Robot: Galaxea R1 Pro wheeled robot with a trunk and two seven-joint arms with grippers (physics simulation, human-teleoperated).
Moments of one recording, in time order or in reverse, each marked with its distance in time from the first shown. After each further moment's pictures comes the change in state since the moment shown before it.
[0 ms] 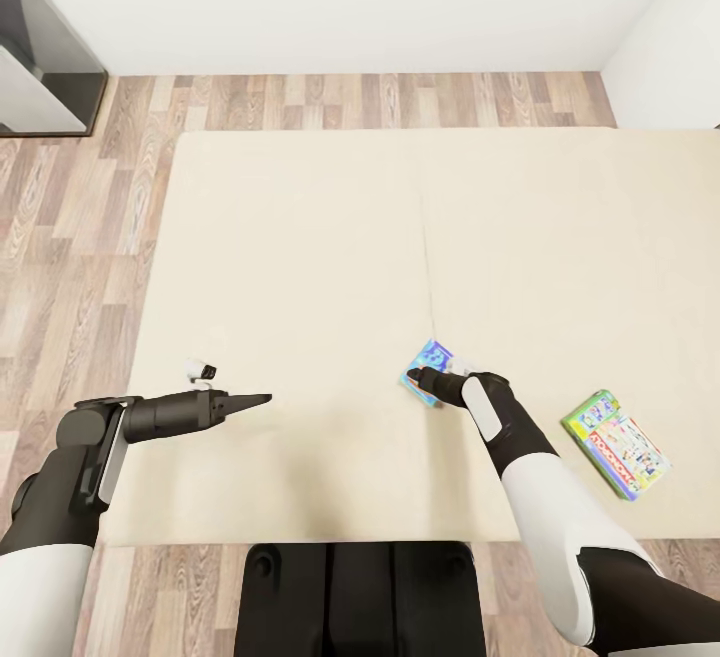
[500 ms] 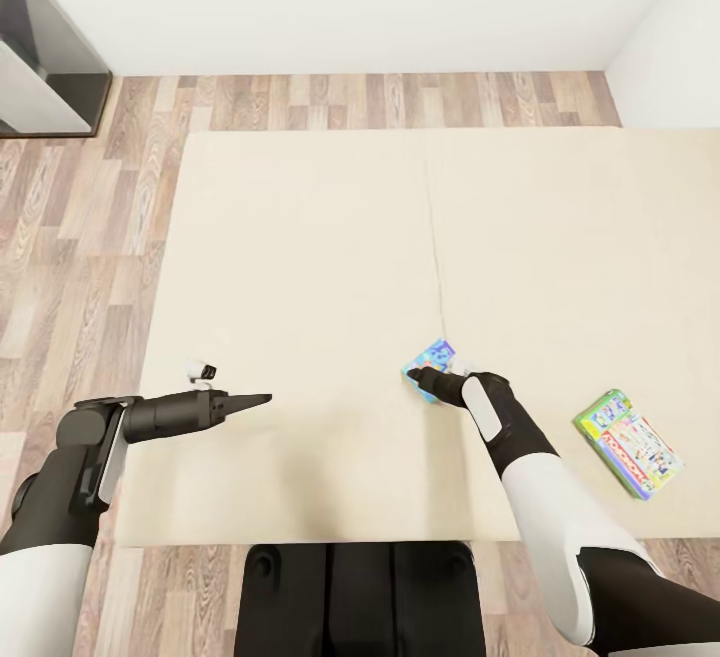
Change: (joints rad) left arm 0.000 0.000 0.000 0.000 0.000 0.000 0.000; right arm 0.000 0.000 0.000 0.000 -0.001 0.000 0.000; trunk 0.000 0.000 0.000
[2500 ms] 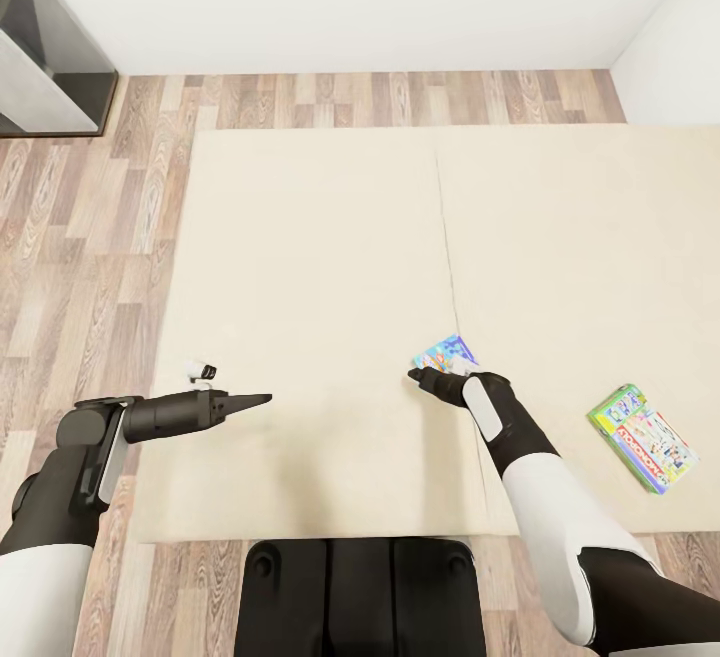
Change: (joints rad) left arm 0.000 0.000 -0.001 0.000 0.001 0.000 0.000; right arm 0.000 -0.003 0.000 -0.001 0.001 0.003 0.001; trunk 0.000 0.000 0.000
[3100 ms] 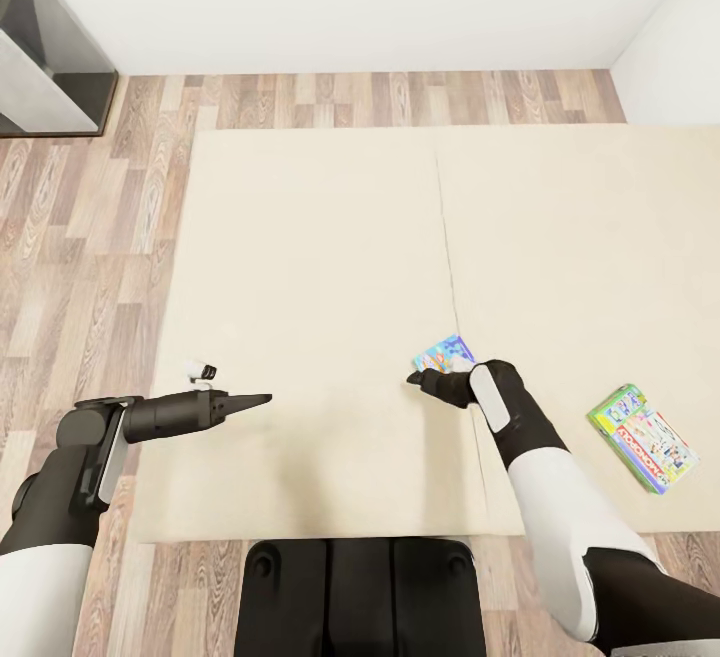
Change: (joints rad) left arm 0.000 0.000 0.000 0.000 -0.001 -0.001 0.000; right arm -0.007 -0.011 -0.002 -0.085 0.000 0.253 -0.013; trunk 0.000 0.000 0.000
